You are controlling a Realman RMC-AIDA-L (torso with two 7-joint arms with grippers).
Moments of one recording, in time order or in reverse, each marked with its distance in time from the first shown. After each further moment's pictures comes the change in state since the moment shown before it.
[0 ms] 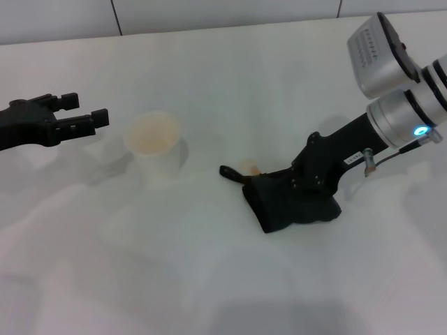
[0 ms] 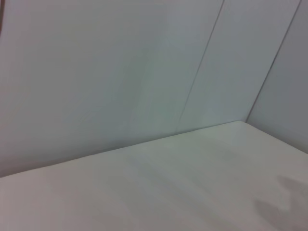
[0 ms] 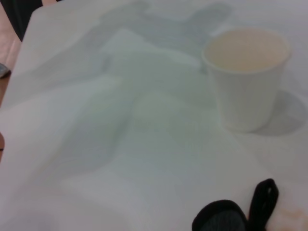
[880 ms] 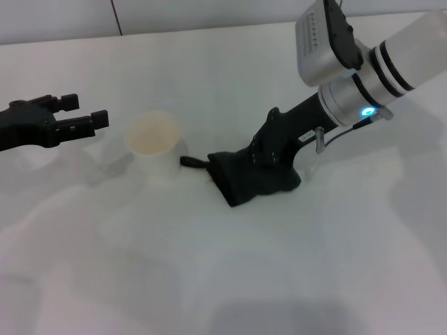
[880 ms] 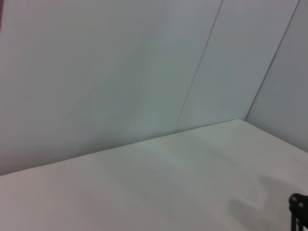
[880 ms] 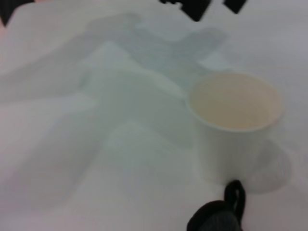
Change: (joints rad) left arm 0.000 0.002 0.000 0.000 0.006 0.003 -0.001; right arm 0.080 0.001 0.000 -0.142 0.014 0.216 0.019
